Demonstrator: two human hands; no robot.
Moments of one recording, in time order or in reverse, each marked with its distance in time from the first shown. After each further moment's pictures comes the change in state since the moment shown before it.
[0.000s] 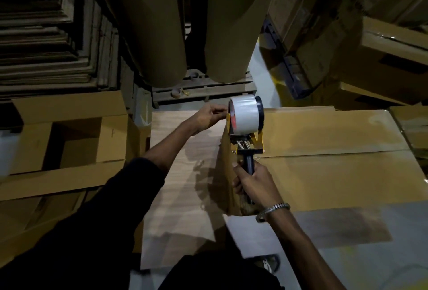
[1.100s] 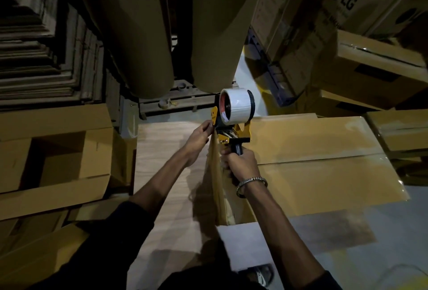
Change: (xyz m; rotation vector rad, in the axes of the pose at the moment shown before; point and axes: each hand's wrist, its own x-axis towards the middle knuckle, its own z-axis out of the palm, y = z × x) left_hand -0.014 -0.013 0.053 -0.330 0.214 -0.171; right_hand 0.060 -0.026 0.001 0.146 0.198 0.030
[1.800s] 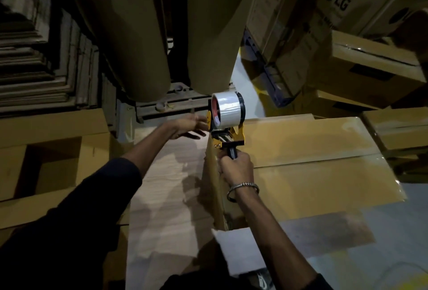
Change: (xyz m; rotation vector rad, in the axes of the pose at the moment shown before) left_hand 0.056 0.053 -0.054 0.403 -0.247 -0.290; right_hand -0.001 -0.002 0.007 -0.108 0.130 -0.055
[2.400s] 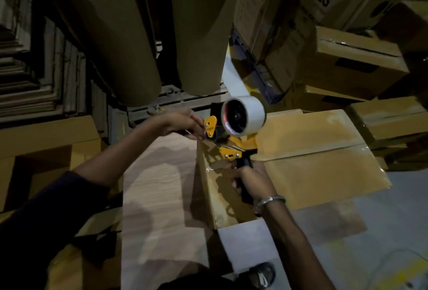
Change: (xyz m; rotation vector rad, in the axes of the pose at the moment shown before) left_hand -0.056 0.067 0.026 0.091 -0.123 0.017; right_hand -0.029 0.011 -0.081 0.231 -0.239 0.134
